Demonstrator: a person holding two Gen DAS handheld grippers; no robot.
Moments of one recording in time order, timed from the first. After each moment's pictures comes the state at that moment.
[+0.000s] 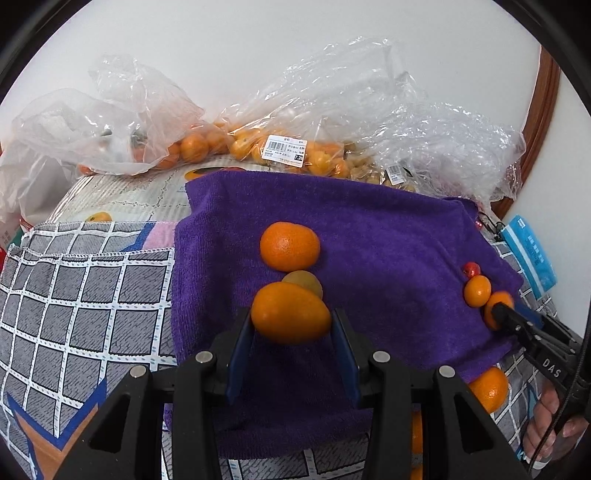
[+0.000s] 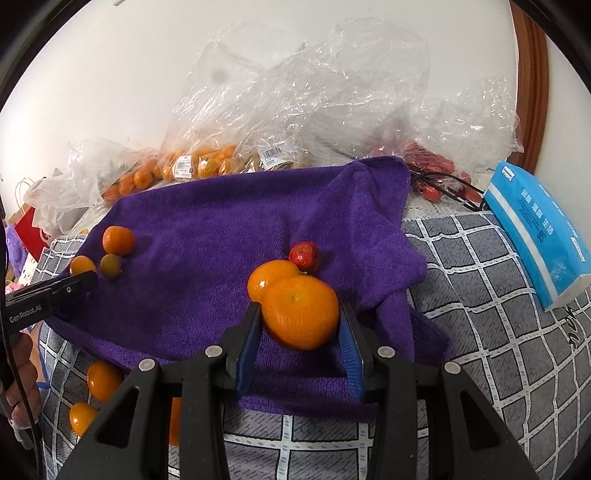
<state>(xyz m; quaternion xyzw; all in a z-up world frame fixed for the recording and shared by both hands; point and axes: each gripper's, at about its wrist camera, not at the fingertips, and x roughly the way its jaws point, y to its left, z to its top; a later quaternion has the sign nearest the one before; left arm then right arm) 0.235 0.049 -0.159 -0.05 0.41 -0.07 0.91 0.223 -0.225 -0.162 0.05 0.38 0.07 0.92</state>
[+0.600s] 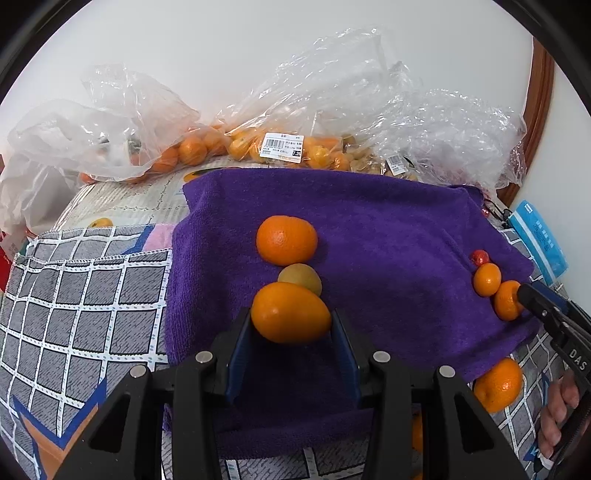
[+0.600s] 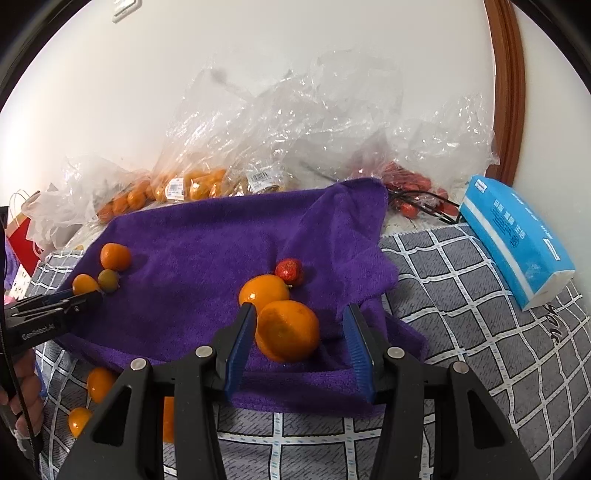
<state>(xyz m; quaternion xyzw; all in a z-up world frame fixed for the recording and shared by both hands) 0.234 0.040 -0.164 -0.02 0.40 -0.06 0.91 0.207 -0.228 -0.153 0.05 0.33 0.05 0.94</state>
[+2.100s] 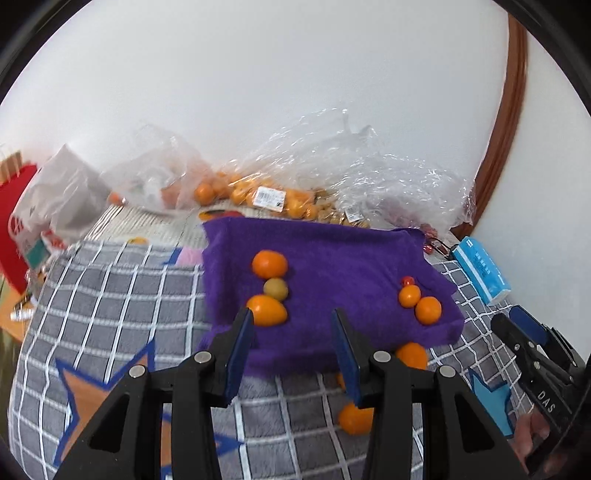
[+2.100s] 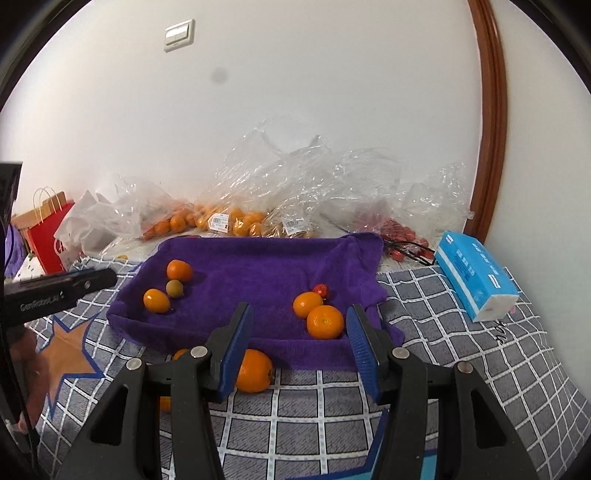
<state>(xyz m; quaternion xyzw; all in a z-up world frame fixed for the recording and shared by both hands) 0.142 0.061 -0.091 -0.08 0.34 -0.09 0.93 0.102 -0.196 -0.079 0.02 0.27 0.04 0.96</state>
